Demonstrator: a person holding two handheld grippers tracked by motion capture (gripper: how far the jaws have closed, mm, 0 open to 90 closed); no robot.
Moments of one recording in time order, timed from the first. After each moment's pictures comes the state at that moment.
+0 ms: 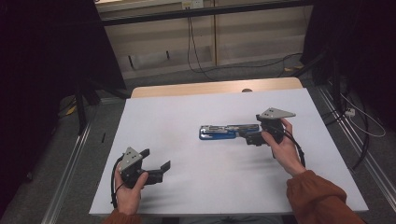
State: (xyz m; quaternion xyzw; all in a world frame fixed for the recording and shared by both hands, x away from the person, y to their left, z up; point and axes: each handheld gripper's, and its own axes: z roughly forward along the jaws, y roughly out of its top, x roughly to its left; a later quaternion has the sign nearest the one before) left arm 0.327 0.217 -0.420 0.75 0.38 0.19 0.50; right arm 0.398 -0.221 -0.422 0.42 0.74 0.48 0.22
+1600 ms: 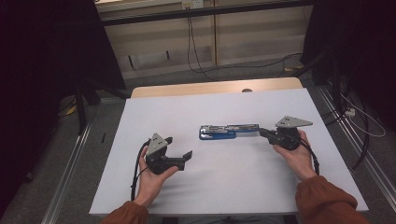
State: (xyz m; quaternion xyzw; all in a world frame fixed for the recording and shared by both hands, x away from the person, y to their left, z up) left arm 0.370 0.149 -0.419 0.78 0.33 0.17 0.51; right arm 0.376 -0.263 -0.440 0.43 0.75 0.45 0.22
